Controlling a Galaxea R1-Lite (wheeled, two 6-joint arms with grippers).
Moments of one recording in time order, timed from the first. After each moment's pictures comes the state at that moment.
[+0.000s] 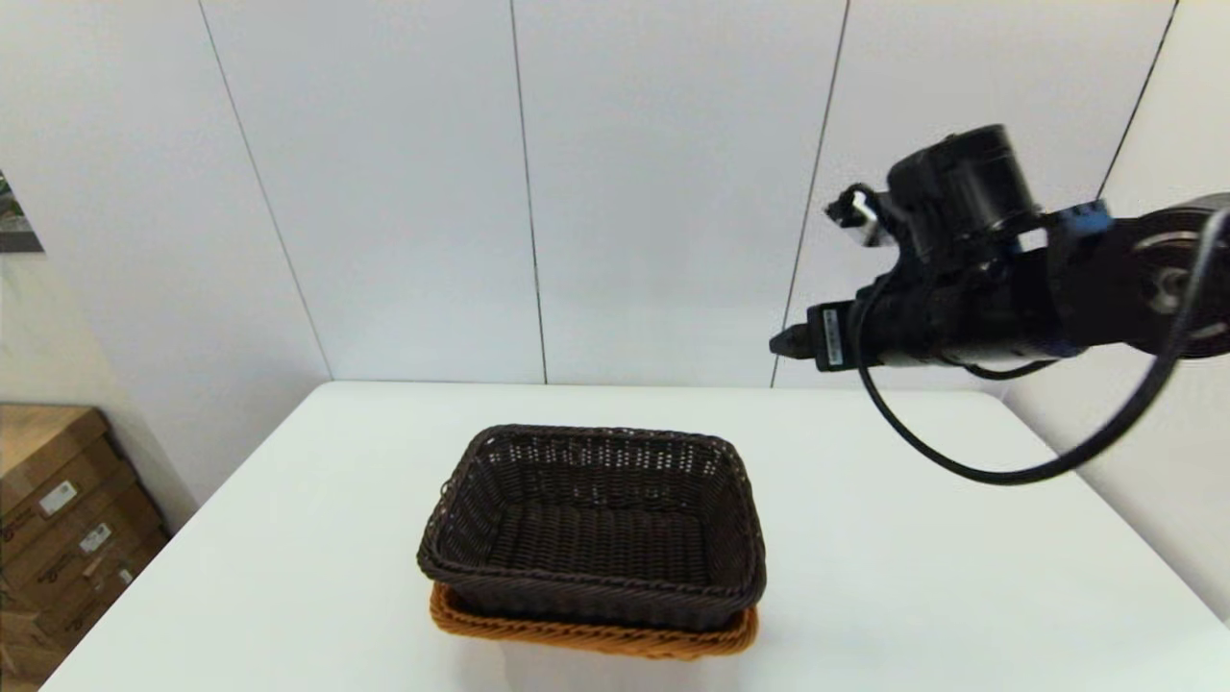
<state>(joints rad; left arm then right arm) 0.00 0.00 -0.01 0.04 -0.02 0.10 0.44 1.74 -1.36 0.23 -0.22 0.14</state>
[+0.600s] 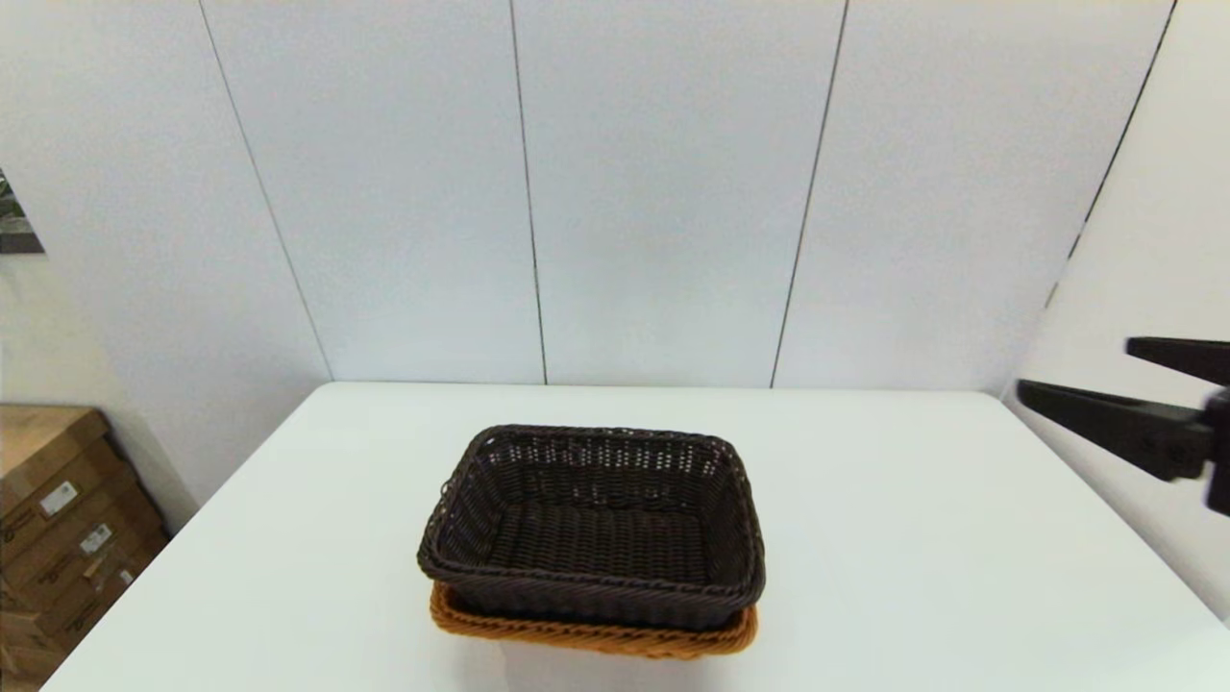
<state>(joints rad) 0.00 0.00 -0.01 0.04 -0.02 0.10 0.38 1.00 -0.80 0.07 -0.07 -0.01</state>
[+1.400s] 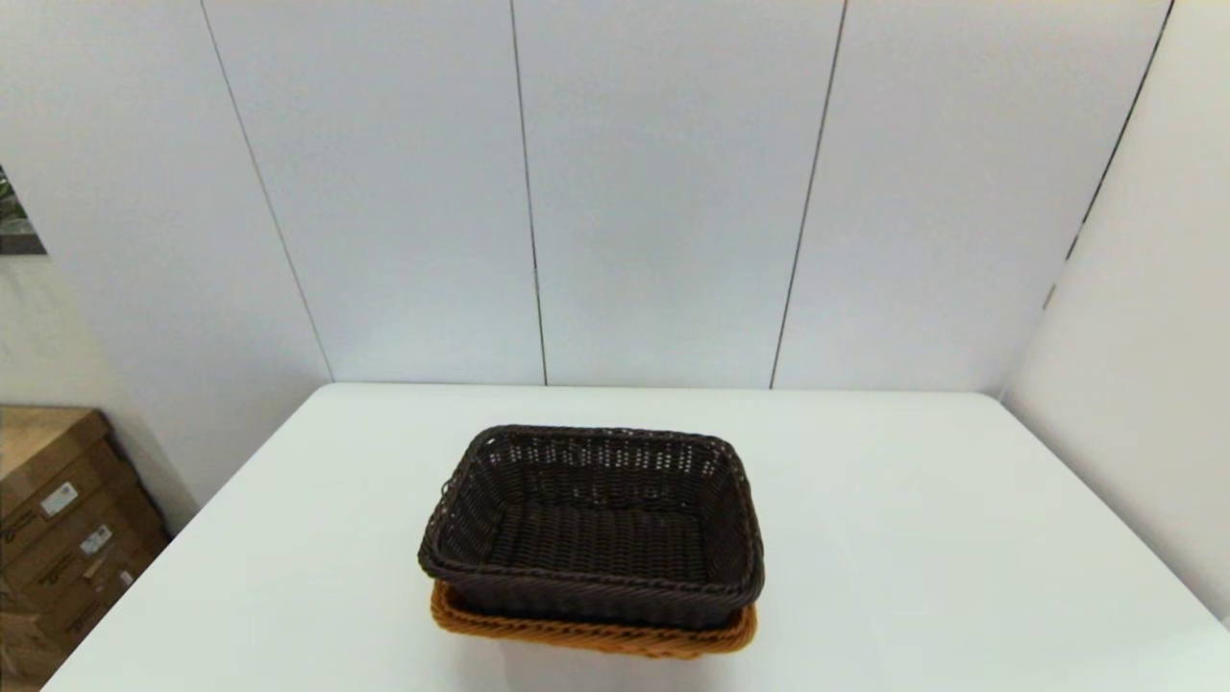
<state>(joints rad) 0.00 0.00 -0.01 0.04 -0.02 0.10 0.00 0.16 -0.34 0.22 -0.04 -0.03</state>
